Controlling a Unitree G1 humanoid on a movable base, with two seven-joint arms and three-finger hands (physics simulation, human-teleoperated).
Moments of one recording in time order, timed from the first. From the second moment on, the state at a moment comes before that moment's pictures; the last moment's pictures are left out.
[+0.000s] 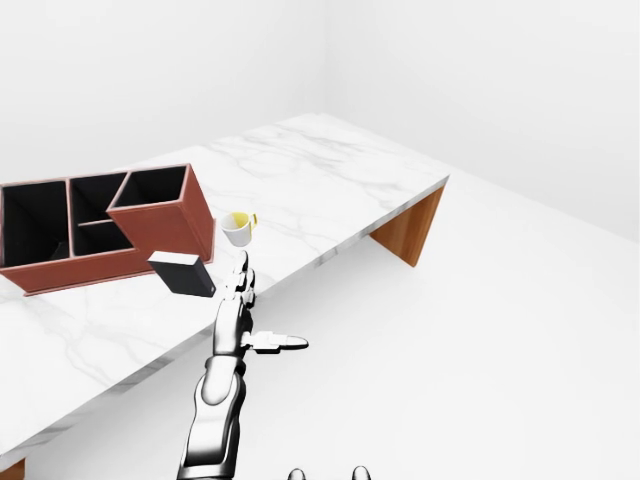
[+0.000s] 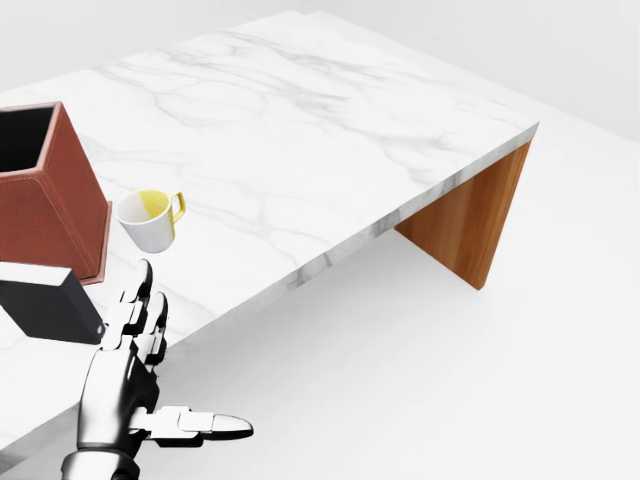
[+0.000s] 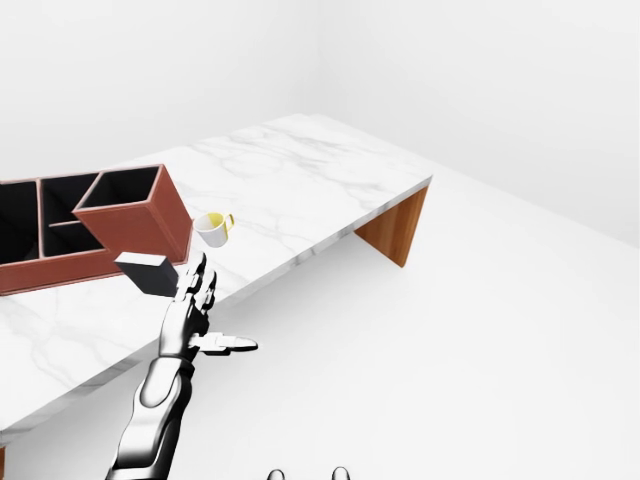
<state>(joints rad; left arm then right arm) 0.05 0.01 0.02 -0.02 -0.02 -0.09 -0.08 0.54 -0.31 -1.57 0.08 1.26 0.09 0.70</state>
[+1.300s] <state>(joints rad) 0.08 0.01 0.01 -0.05 -0.06 -0.09 -0.11 0.54 -0.31 -1.57 0.08 1.26 0.09 0.70</state>
